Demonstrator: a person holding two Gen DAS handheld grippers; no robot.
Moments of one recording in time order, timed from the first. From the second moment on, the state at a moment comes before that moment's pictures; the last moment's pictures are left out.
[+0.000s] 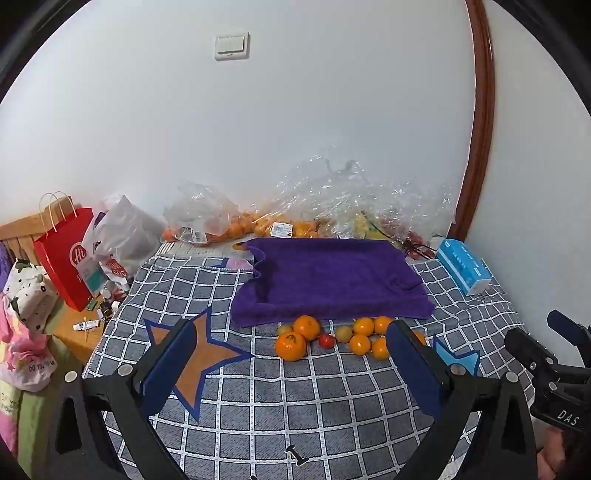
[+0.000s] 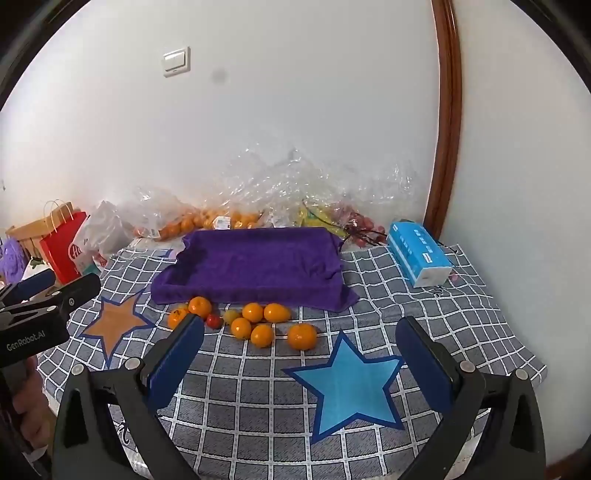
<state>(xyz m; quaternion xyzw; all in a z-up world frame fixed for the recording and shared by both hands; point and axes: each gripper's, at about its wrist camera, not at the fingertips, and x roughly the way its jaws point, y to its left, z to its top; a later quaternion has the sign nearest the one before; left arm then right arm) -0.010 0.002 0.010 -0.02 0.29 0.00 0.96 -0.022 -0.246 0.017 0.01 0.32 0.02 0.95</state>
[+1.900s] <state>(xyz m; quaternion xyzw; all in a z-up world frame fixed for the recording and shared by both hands) -0.013 -0.008 0.010 -0.02 0.30 -0.01 0.95 -0.034 -0.249 0.016 0.03 0.31 0.02 0.95</state>
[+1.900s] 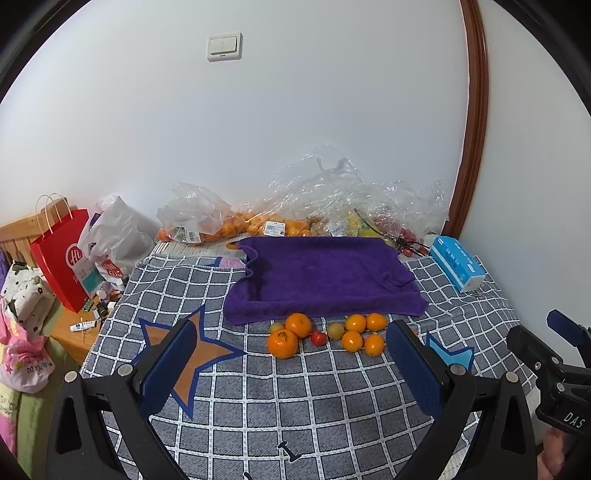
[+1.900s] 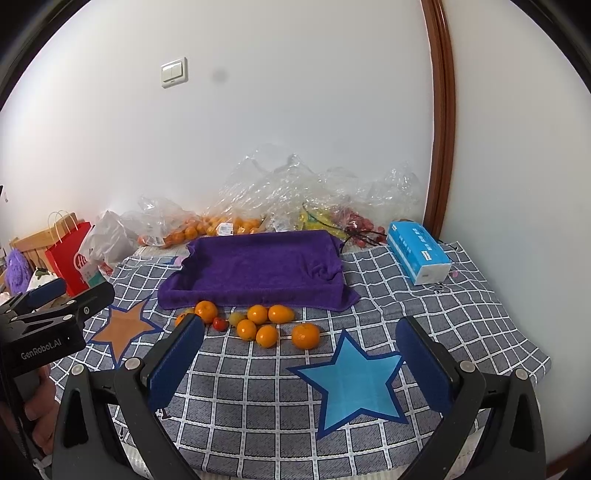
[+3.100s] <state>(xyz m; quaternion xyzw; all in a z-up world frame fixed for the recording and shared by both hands) 0.037 0.014 -0.026 -0.02 0.33 0.00 0.94 0.023 -0.240 -0.026 0.00 0.33 0.02 0.94</state>
